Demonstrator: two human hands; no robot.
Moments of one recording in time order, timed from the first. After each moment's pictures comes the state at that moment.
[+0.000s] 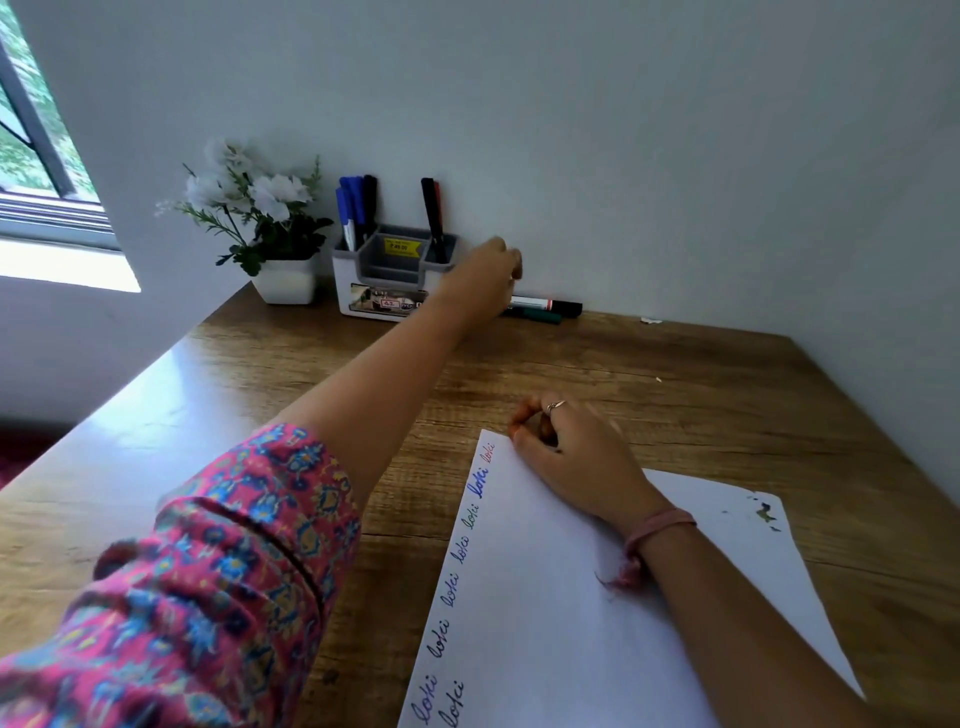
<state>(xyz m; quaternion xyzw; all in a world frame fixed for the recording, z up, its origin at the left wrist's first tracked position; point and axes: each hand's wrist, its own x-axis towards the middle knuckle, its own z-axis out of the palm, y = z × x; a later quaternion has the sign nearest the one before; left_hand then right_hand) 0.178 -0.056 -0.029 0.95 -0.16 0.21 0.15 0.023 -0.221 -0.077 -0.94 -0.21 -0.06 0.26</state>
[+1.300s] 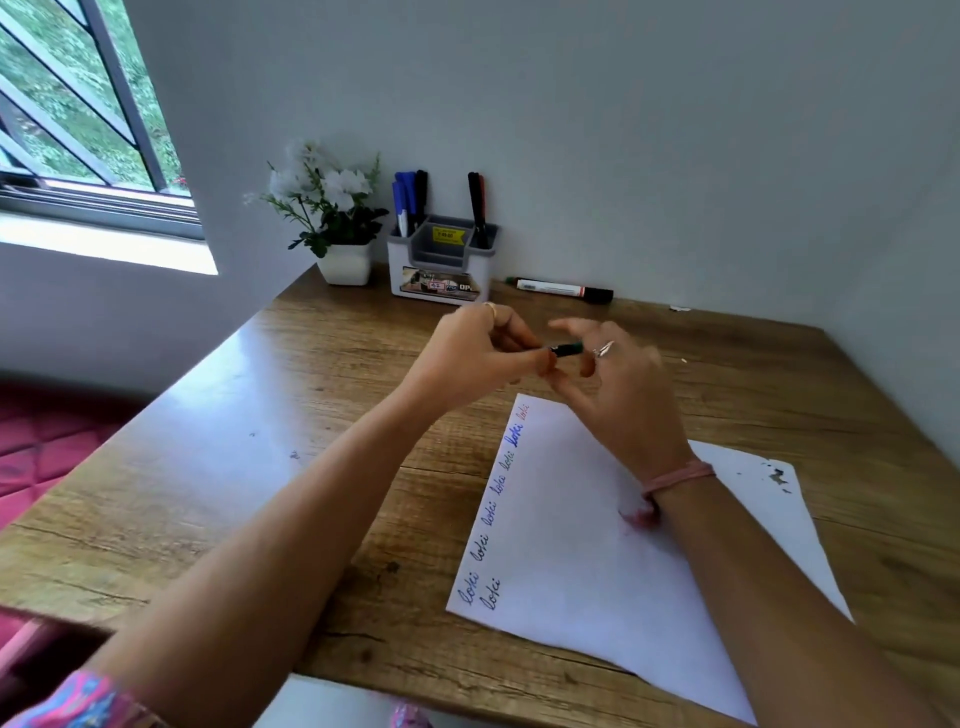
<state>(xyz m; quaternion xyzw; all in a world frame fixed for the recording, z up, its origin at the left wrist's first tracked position) -0.024 -0.049 -0.023 0.85 -0.07 0.10 0.51 0.009 -0.221 -0.054 -0.85 -0.32 -0.34 0.25</state>
